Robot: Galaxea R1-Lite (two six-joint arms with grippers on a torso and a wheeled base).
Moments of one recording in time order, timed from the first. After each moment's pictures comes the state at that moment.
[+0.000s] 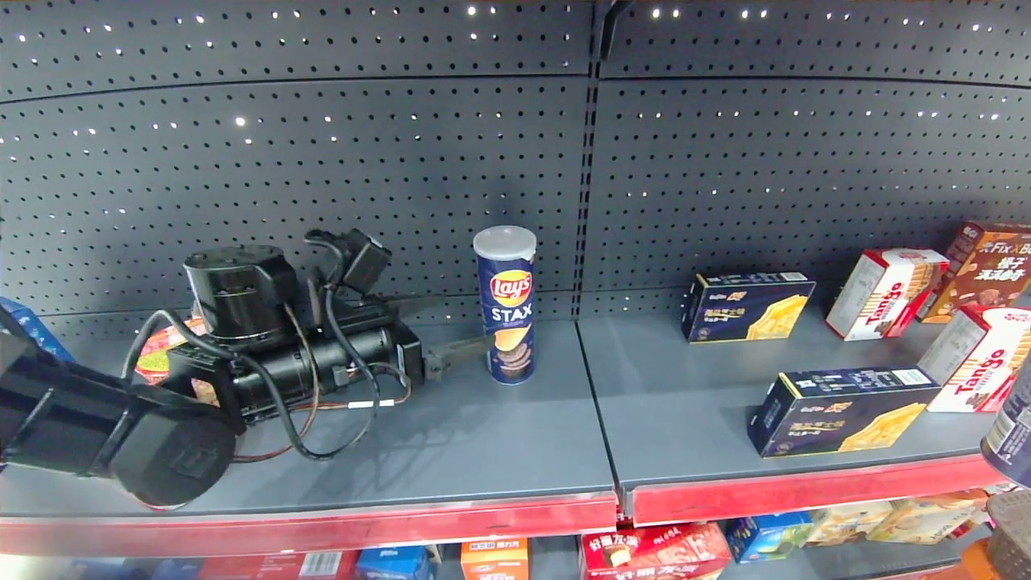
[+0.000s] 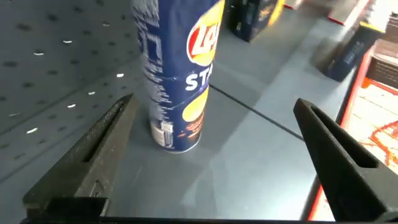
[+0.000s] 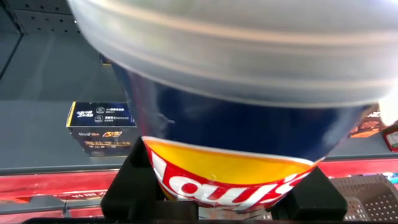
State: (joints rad) left arm -0.28 1.85 -0.78 -0.96 -0.58 0.03; right arm -0.09 0.97 -0.70 -0.13 0.00 -0.19
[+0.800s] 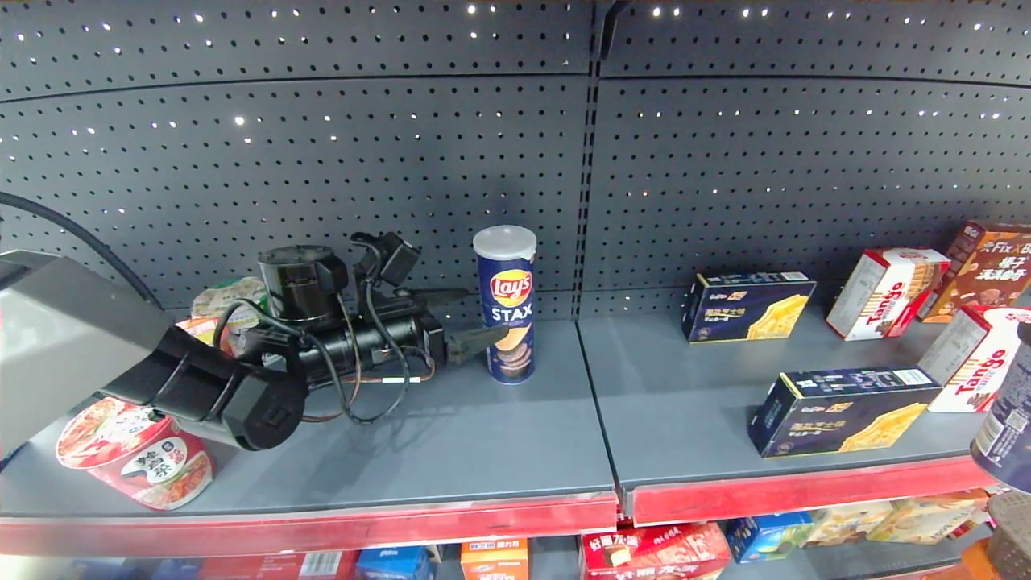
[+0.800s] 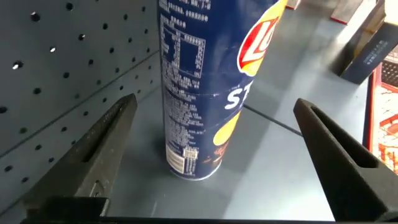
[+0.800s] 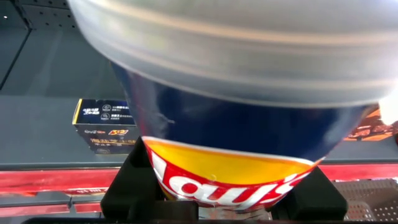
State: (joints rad) left arm -0.25 2.05 -0.98 -0.98 -0.69 0.03; right arm -0.08 0.99 -0.70 -0.13 0.02 -0.19
